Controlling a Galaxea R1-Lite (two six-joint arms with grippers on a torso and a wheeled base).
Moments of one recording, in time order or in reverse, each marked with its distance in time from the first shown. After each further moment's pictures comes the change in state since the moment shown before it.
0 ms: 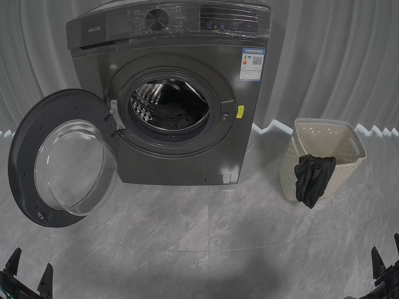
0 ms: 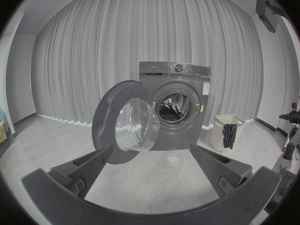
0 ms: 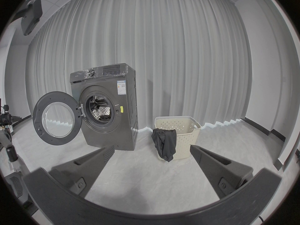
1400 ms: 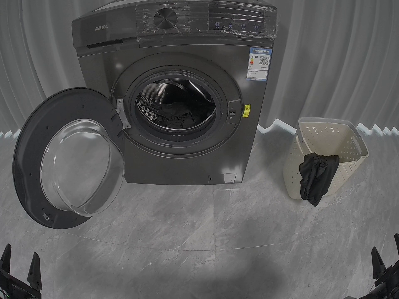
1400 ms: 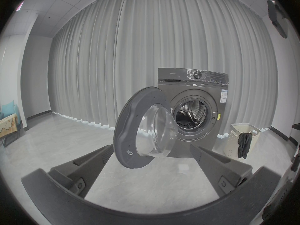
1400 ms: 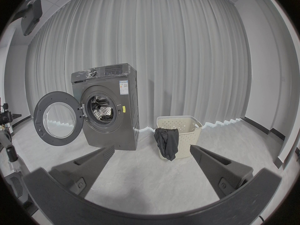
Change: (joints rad) left arm 0.001 -0.001 0.000 -0.049 0.157 -0.043; right arm 0.000 -0.002 0.000 0.001 0.000 0.000
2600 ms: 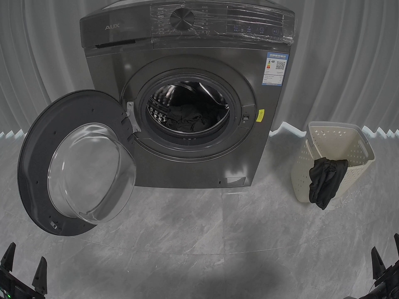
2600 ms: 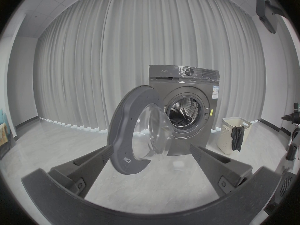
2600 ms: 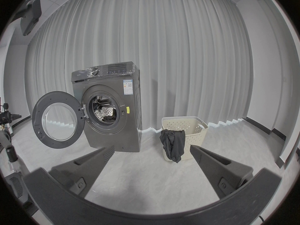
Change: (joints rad) left arm -0.007 0.026 0.000 -0.016 -0.123 0.056; right arm -0.001 -0.001 0.000 0.001 -0.002 0.001
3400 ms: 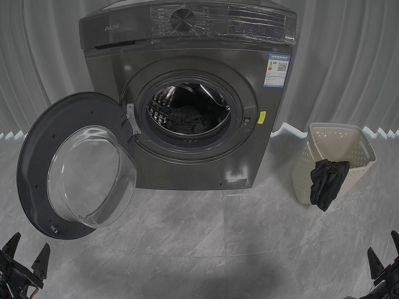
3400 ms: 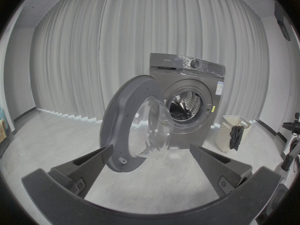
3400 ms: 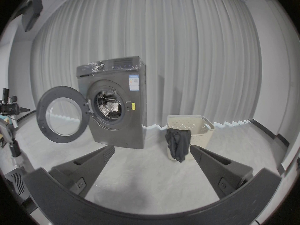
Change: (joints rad) left arm -0.320 0.310 0.000 -0.177 0.303 -0.081; right arm 0.050 0.104 0.000 -0.063 0.030 -0.034
